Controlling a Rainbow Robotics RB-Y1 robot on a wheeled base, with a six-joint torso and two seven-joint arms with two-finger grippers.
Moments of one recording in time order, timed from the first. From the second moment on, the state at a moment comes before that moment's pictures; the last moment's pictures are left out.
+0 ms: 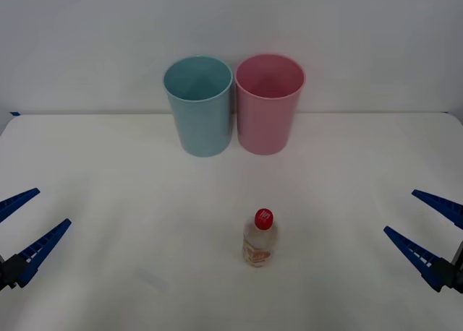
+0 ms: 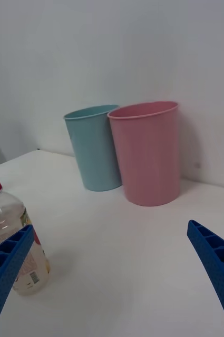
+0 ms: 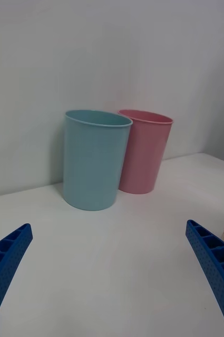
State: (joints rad) right arm 0.33 -0.41 -0.44 -1.65 0.99 -1.24 0.03; left arm 0.35 0.40 0.52 -1.66 -0.96 -1.22 0.00
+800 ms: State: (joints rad) right arm 0.20 -0.53 -0.26 -1.46 1.00 -1.30 0.22; left arm 0.35 0.40 0.52 -1.66 -0.96 -1.22 0.00
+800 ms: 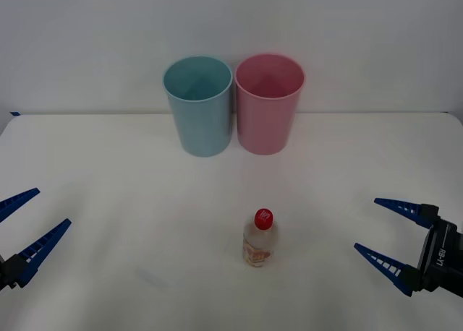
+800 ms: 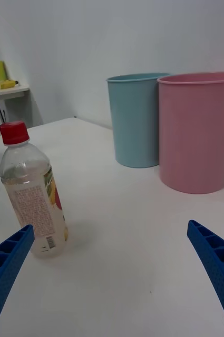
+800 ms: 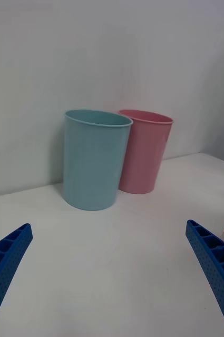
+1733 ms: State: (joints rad) right arm 0.11 -0.54 0.04 -1.44 1.04 -1.15 0.30; left arm 0.35 0.40 0.52 -1.66 -0.96 -1.22 0.00
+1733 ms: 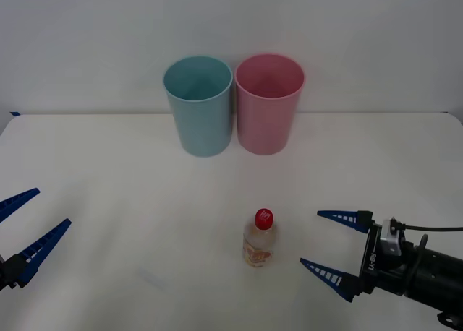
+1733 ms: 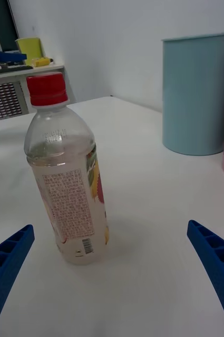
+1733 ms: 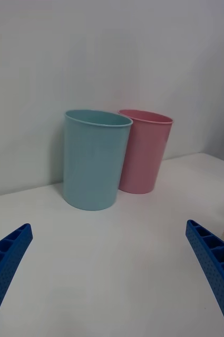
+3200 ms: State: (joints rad) right arm -0.01 -0.50 0.38 -1.45 1.03 -0.81 0.36; left arm 0.35 0.40 0.52 -1.66 -0.96 -1.22 0.00
